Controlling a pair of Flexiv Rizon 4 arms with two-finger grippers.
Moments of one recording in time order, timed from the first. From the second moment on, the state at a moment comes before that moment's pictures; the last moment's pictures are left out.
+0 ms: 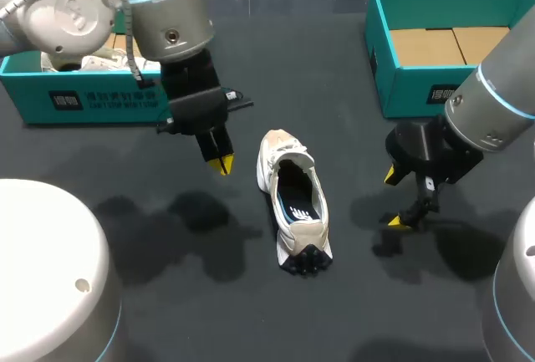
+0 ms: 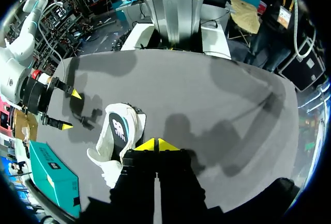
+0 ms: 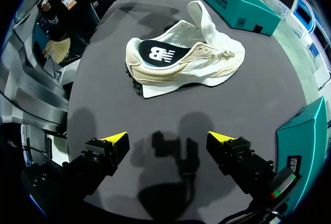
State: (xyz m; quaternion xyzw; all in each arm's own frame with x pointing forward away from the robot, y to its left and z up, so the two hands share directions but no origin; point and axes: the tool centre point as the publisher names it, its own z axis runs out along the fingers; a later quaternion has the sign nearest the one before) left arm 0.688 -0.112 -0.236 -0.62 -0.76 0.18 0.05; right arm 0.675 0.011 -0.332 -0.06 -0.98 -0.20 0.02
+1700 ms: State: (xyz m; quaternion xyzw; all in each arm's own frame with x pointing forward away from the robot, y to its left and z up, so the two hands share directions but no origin) left arm 0.686 -0.210 -0.325 -0.74 -0.65 0.09 0.11; right arm 0.665 -0.018 -0.327 -0.07 -0.98 -0.21 0.02
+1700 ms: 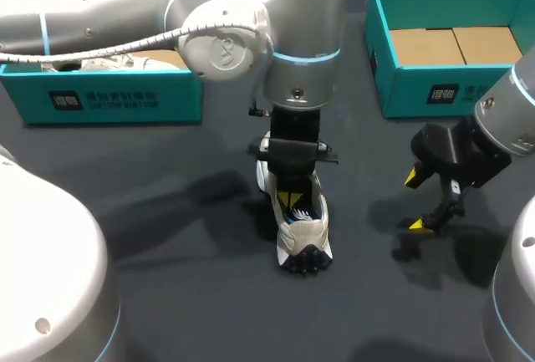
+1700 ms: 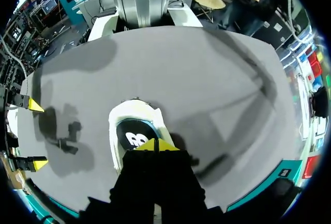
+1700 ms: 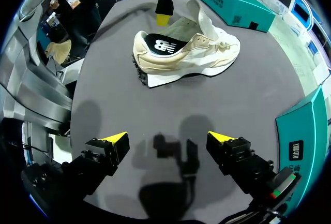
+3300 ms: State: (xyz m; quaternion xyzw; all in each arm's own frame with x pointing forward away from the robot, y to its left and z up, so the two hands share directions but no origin) left arm 0.670 -0.206 -0.385 -0.75 -0.65 0.05 0.14; right arm 0.665 -0.018 -0.327 -0.07 -0.98 -0.21 0.02
